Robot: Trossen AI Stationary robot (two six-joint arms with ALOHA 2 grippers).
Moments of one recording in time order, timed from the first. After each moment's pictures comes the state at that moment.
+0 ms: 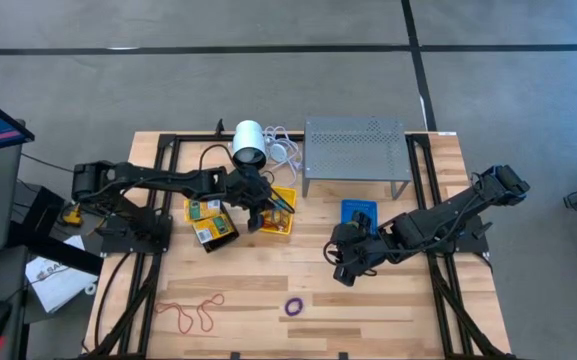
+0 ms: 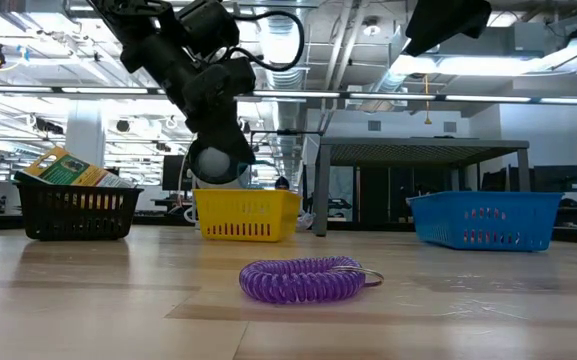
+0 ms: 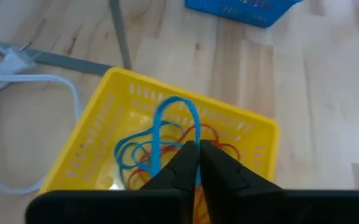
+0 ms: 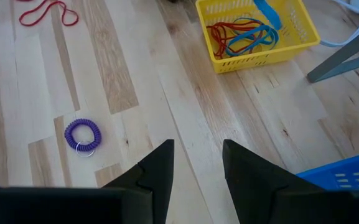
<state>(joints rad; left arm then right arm) 0.20 1.49 0.84 -0.13 0.07 -0.03 0.46 1.48 1.25 -0.81 0.45 0.70</state>
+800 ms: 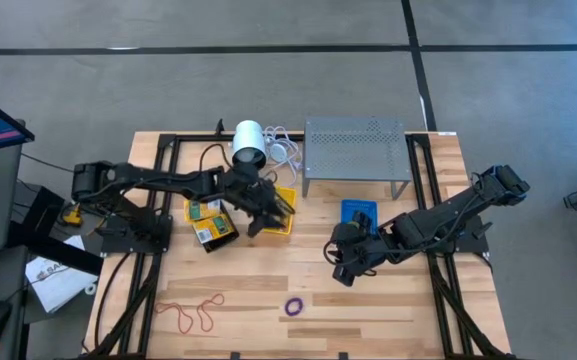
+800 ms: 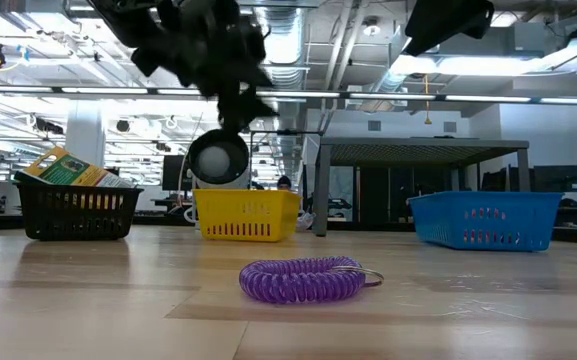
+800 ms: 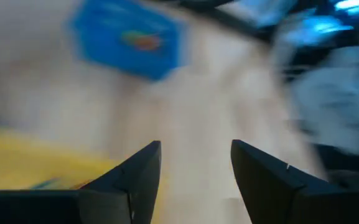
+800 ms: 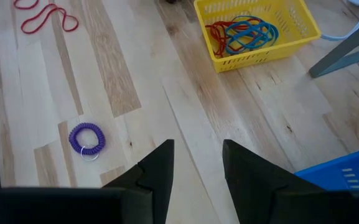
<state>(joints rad) 0.18 1.49 0.84 0.09 0.43 -0.21 0.46 1.48 1.25 -0.80 0.45 0.74</state>
